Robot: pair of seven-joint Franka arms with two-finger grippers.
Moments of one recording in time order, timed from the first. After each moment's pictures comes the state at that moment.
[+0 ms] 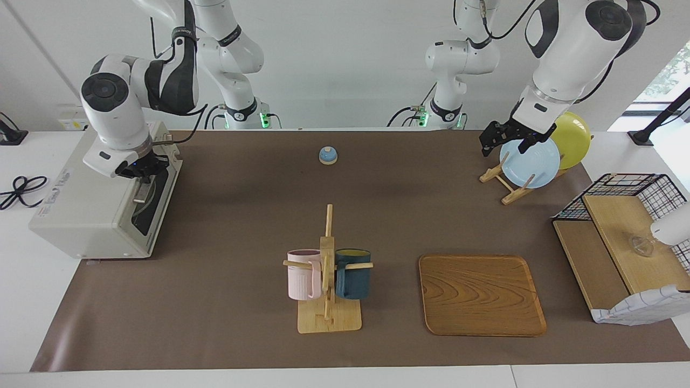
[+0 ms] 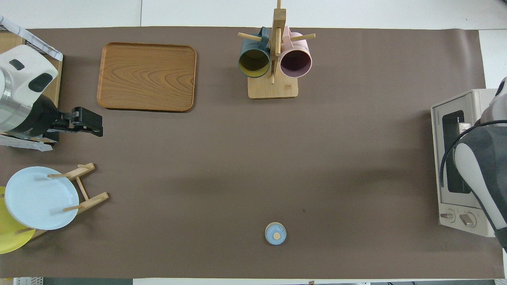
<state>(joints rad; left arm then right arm) -0.15 -0.01 -0.03 -1.64 -0.04 1.54 -0.20 -0.16 0.01 0.05 -1.95 -0.32 1.79 -0.34</state>
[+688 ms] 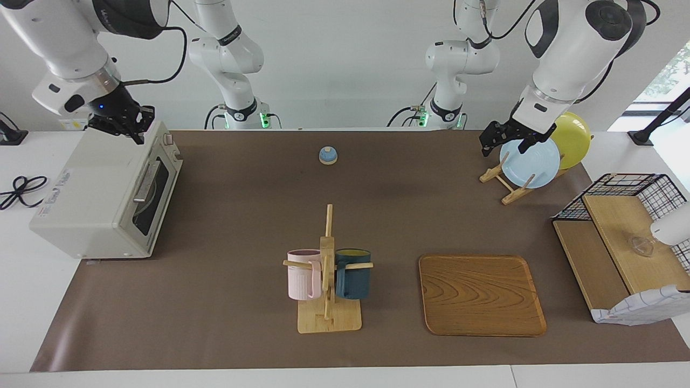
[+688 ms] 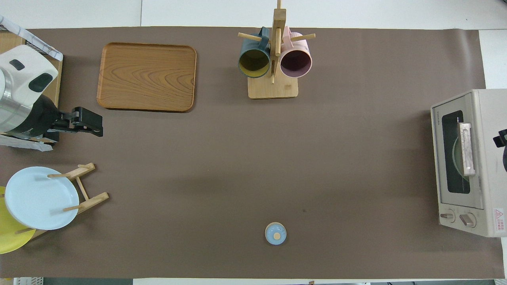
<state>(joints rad) -0.15 -0.01 -0.03 -1.64 -0.04 1.54 -0.20 -0.16 -0.03 0.04 -1.59 -0.07 1.43 -0.34</state>
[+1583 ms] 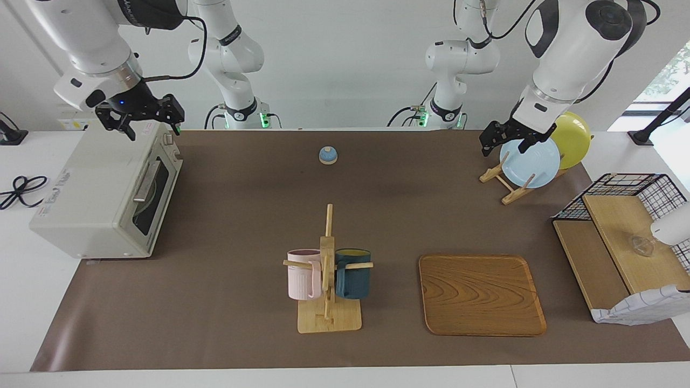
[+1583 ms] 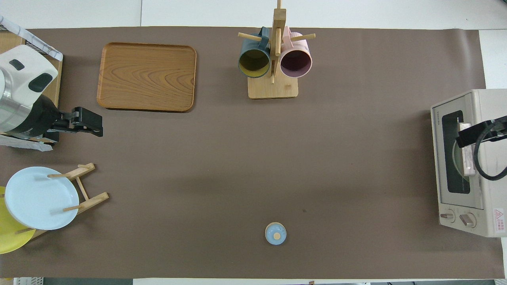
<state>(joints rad) -0.15 -0.01 -0.03 -1.64 -0.04 1.54 -0.20 -0.09 -0.01 0.06 -1.55 -0.06 1.41 -0.20</state>
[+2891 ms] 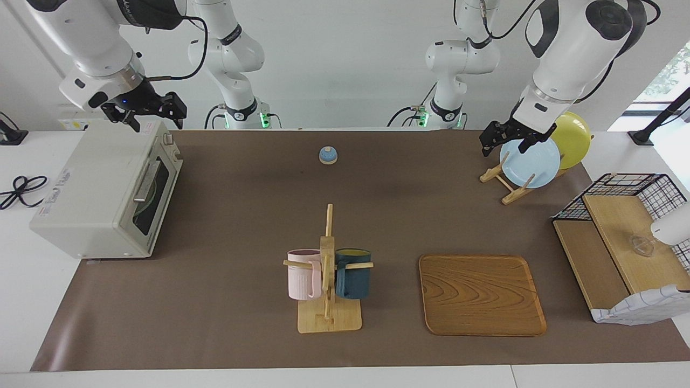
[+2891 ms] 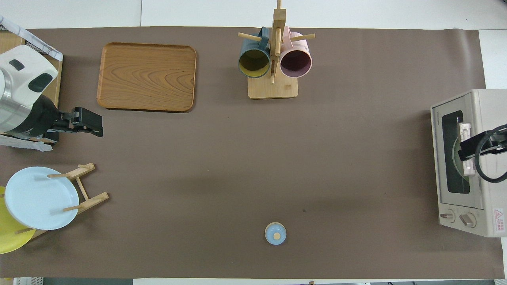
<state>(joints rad) -0.15 -0.01 -0.03 -1.64 -0.04 1.54 -0.20 -0.03 -0.03 -0.02 -1.57 -0.06 1.32 -0.14</state>
